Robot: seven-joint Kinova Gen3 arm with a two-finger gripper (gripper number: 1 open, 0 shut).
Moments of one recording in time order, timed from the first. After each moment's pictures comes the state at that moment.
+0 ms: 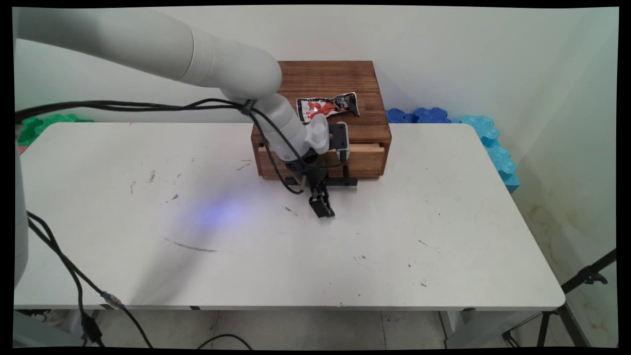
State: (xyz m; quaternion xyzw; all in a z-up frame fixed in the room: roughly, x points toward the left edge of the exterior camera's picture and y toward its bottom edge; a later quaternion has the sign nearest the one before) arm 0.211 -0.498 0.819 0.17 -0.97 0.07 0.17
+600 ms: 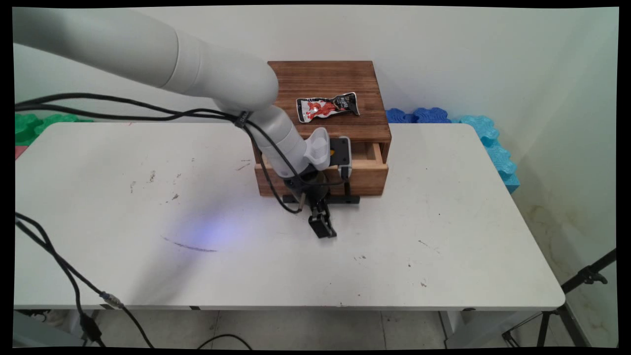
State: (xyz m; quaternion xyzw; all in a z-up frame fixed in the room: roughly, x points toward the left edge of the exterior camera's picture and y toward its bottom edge) arm 0.196 -0.454 0.825 0.16 -0.97 0.05 0.18
